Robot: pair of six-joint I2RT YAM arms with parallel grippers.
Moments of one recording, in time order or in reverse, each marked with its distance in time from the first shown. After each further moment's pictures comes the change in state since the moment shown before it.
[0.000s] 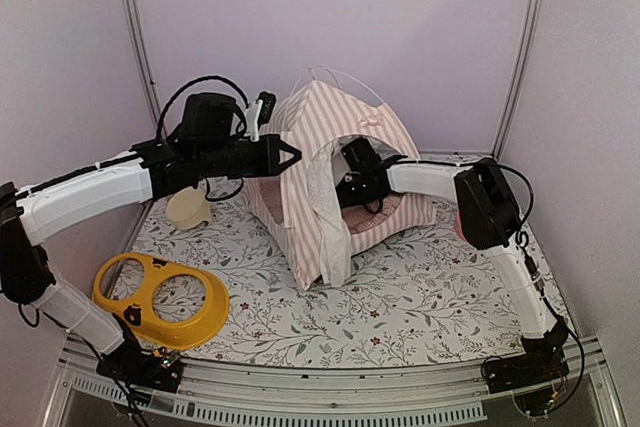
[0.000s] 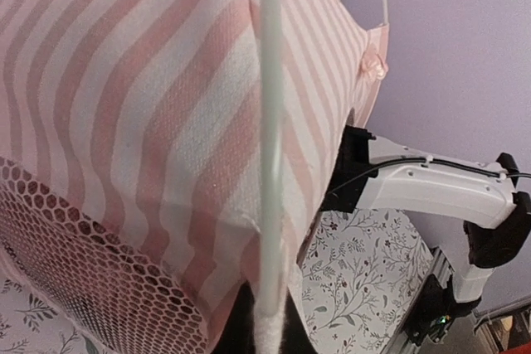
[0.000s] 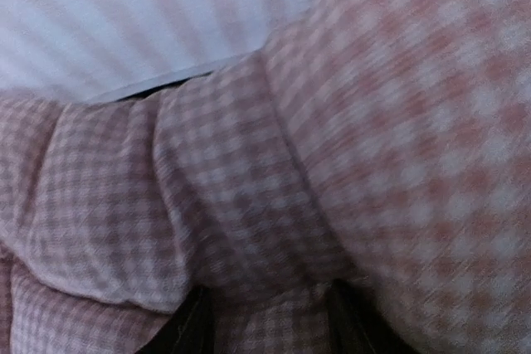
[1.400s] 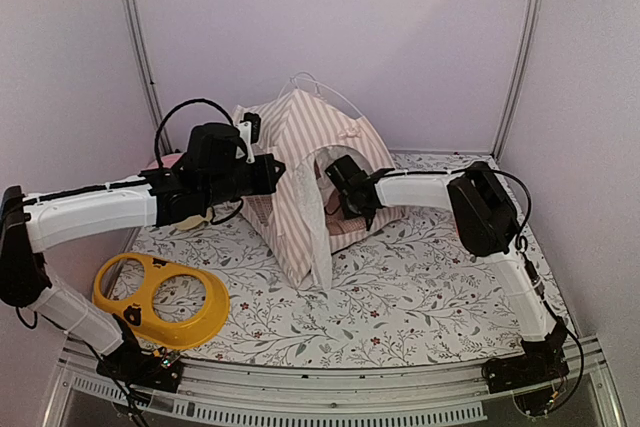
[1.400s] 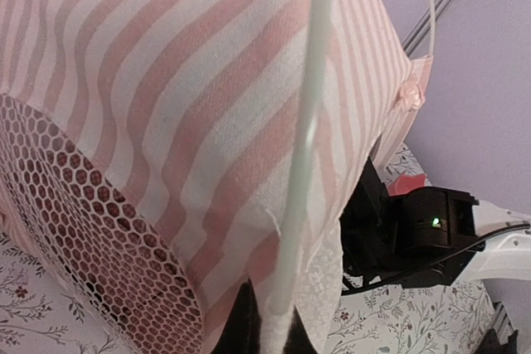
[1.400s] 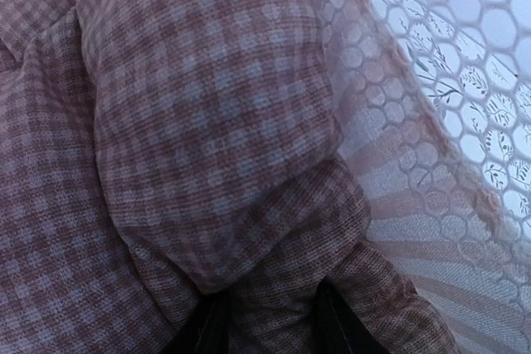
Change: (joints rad) left arm -0.035 -0.026 -0.204 0.171 -0.346 -0.042; right arm 0.092 -0.063 -0.163 -0.021 0.518 0.012
